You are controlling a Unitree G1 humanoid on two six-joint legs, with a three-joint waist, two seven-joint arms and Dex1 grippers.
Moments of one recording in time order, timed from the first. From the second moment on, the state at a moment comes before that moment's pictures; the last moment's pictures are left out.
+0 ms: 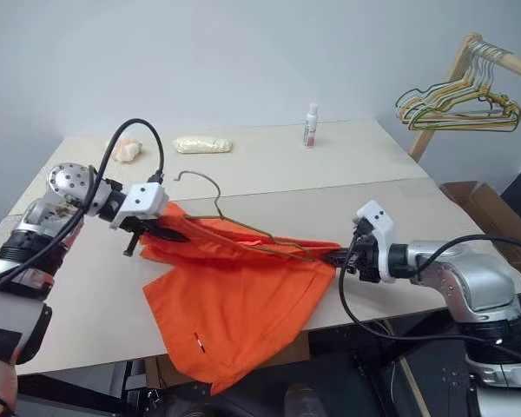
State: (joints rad) left arm -0.92 0.78 -0.37 0.67 -0.14 -0.16 -1.55; right arm -0.38 -0.84 -0.01 -0.18 0.60 1.01 0.89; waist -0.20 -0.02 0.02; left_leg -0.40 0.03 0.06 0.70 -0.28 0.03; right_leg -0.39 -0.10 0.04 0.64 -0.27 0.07
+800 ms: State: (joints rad) left arm -0.89 0.76 -0.36 0.69 0.01 -0.22 -1.47; right arm -0.36 -0.90 -0.01 -0.24 0.61 0.92 0.96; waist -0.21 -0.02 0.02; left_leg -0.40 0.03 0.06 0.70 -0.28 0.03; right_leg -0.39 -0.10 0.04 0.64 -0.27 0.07
